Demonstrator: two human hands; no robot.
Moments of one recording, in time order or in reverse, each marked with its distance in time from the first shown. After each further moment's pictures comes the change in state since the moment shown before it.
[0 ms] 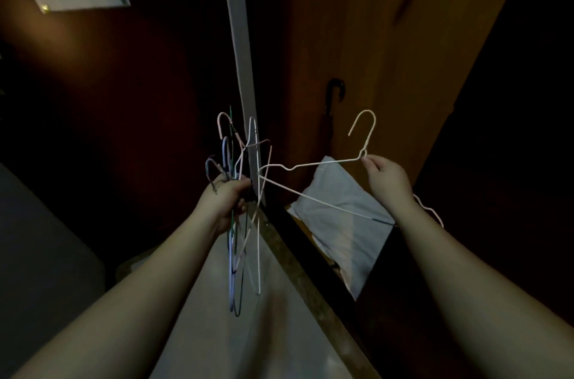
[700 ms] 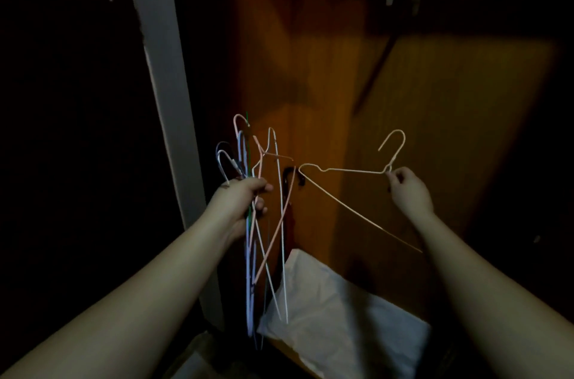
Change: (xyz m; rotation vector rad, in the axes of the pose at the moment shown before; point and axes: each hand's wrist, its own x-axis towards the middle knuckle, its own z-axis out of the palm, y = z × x) left_hand 0.268 0.227 0.074 -0.053 -0.486 0.017; right_hand 0.260 -0.071 0.015 -0.265 0.531 0.244
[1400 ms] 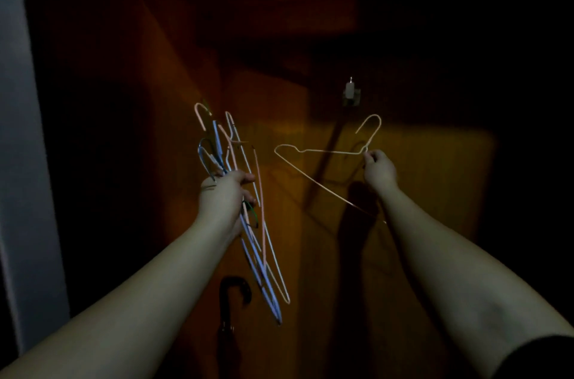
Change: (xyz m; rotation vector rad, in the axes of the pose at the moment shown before) left_hand 0.216 0.116 0.142 -0.068 -0.084 0.317; right_hand 0.286 -0.082 -0.037 0.199 0.382 0.042
